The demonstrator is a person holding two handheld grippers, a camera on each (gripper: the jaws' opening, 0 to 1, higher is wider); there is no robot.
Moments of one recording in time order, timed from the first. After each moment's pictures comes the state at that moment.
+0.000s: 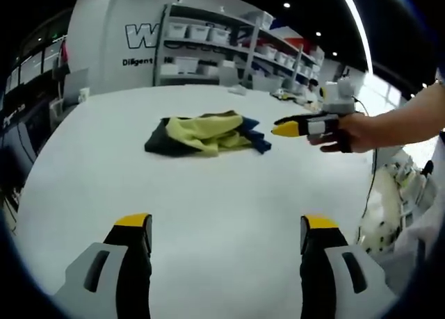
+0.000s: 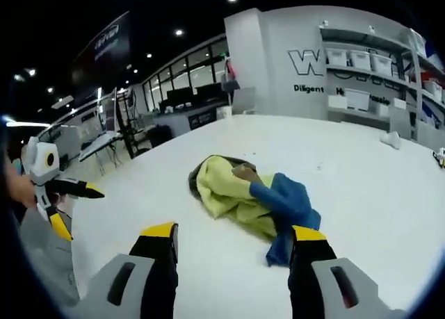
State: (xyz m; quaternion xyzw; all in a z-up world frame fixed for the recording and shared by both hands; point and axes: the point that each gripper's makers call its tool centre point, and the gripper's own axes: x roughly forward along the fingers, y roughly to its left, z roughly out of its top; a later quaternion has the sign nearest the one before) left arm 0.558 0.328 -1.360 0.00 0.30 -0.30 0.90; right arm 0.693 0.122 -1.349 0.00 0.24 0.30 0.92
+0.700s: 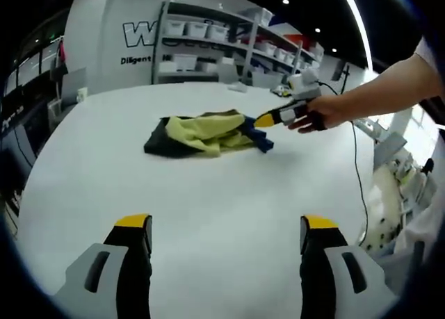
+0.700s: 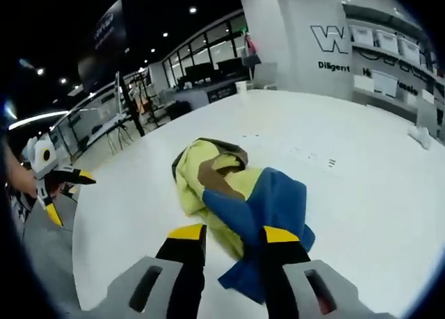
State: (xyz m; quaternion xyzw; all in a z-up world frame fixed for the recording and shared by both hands) left arm 0.570 0.328 -1.362 0.01 0.32 -0.30 0.90; right arm 0.743 0.107 -1.386 -0.03 0.32 0.38 0.87
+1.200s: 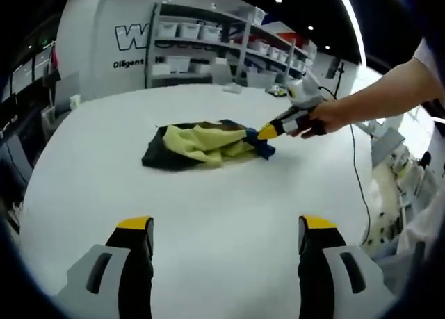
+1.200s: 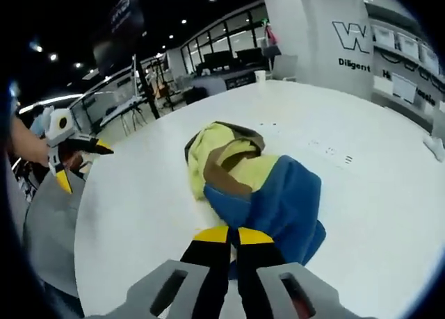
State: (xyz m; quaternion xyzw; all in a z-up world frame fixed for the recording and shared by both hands) left arm 0.606 0.325 -1.351 0.03 0.31 -0.33 0.89; right arm 0.727 0.114 -1.395 -0.06 0.33 0.43 0.84
